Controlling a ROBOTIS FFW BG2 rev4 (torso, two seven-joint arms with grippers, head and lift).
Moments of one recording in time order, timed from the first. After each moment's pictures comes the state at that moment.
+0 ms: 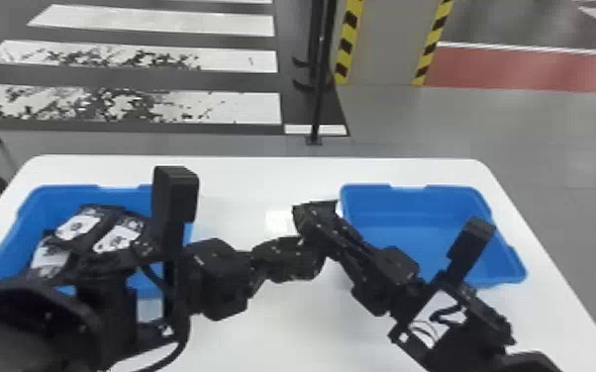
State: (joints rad) left arm 0.14 0.18 -0.21 -2.29 0.32 0.99 -0.56; right arm 0.33 -0.12 0.07 -2.03 -0.52 0.32 0.54
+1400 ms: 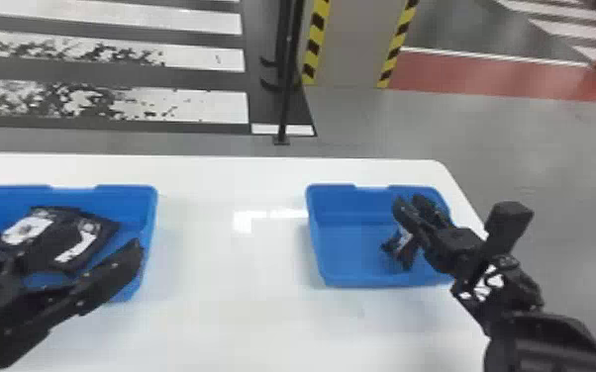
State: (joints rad) left arm 0.51 0.08 0.24 -2.48 0.37 0.75 -0.53; right arm 0.12 -0.14 -0.28 -1.64 -0.18 0.15 0.46
